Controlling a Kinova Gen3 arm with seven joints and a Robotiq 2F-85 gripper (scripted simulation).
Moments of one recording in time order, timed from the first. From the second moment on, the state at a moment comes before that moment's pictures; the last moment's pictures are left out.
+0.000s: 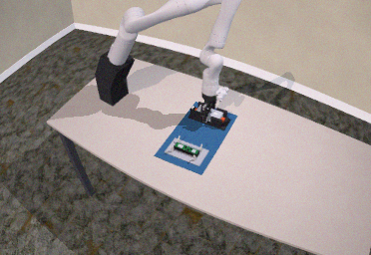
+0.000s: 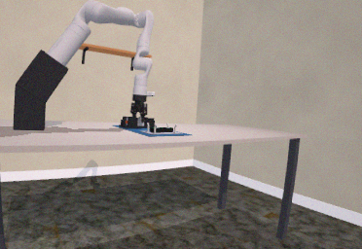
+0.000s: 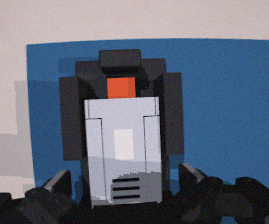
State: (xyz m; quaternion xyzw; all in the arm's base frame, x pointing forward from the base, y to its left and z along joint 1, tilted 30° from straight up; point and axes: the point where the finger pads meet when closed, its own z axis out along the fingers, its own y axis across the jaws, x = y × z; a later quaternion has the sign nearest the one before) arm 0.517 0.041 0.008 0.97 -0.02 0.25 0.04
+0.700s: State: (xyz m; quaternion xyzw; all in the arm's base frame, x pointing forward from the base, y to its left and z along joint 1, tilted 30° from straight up) arm 0.519 0.041 0.009 0.97 -0.02 0.25 0.04
